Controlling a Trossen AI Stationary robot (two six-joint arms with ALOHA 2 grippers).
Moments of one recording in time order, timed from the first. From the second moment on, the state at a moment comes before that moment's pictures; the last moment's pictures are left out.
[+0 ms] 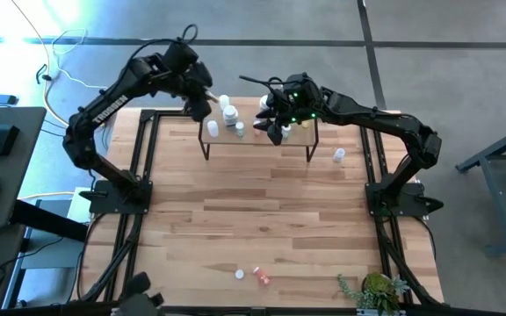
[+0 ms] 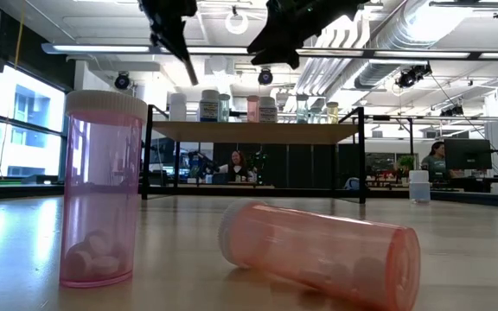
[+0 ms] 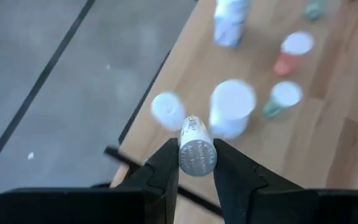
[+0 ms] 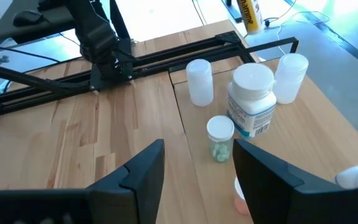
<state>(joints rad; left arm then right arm) 0.83 1.51 1.75 -1.14 0.03 0.32 -0.43 1.63 1.51 -0.41 -0.29 0.00</state>
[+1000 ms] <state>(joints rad) 0.85 1.70 1.80 -1.29 0.05 0.20 -0.43 1.63 1.51 -0.40 -0.29 0.00</state>
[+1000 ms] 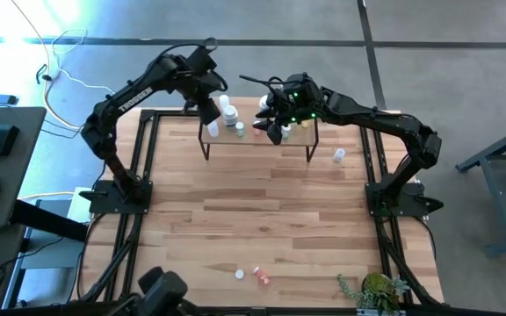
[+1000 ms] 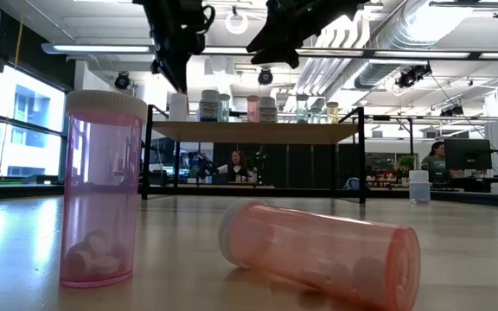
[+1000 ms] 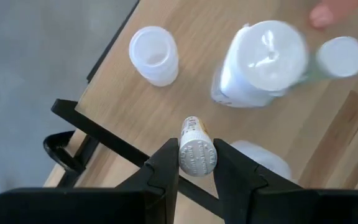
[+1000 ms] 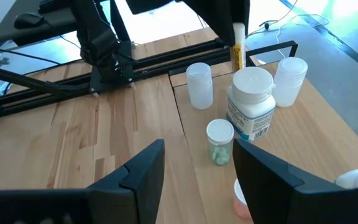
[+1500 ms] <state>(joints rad) 0.85 1.77 1.80 -1.29 0.04 0.22 -0.43 1.63 1.51 -0.40 -0.29 0.00</state>
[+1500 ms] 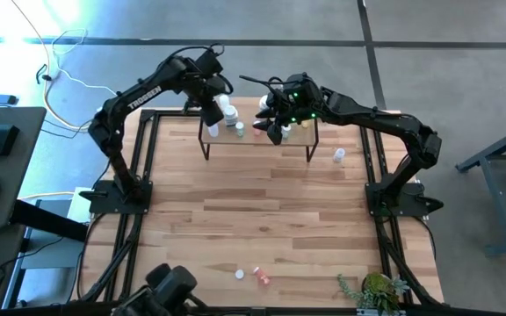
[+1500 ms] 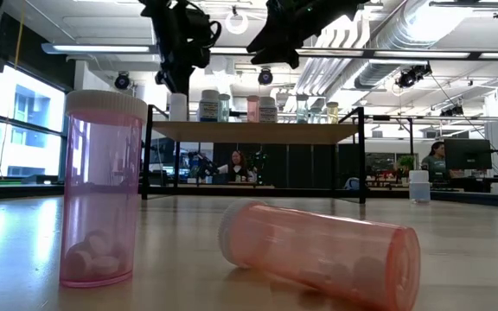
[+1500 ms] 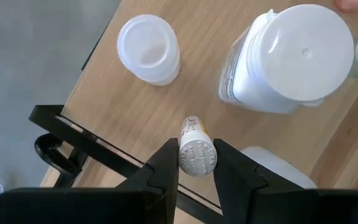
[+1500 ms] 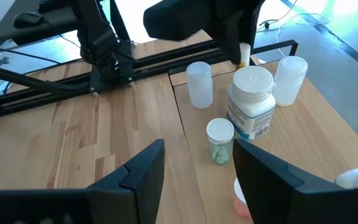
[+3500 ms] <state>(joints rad) 0.83 1.74 2.04 -1.34 0.07 0.22 -0.43 1.63 1.51 -0.43 -0.29 0.00</state>
